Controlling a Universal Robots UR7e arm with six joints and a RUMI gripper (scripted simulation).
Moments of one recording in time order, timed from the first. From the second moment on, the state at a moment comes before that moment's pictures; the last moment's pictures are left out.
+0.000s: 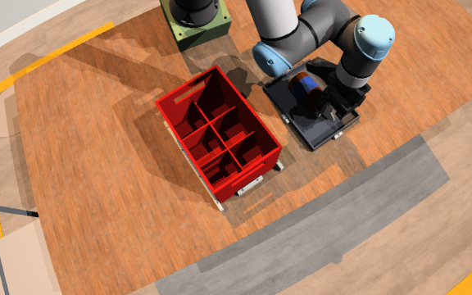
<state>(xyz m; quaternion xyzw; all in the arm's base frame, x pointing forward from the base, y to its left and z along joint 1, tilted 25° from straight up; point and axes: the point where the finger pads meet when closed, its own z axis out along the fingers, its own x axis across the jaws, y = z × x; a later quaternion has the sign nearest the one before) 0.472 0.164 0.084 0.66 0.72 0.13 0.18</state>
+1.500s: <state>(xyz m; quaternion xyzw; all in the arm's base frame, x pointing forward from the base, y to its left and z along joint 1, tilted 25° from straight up) 0.466 0.163 0.094 0.66 0.72 0.13 0.17</state>
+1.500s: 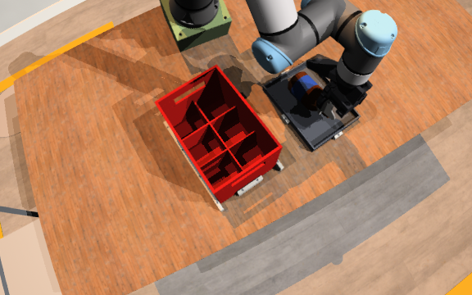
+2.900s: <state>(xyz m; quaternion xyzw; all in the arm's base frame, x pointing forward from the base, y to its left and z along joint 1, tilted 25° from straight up) 0.445 0.166 0.140 0.66 0.72 0.13 0.18</state>
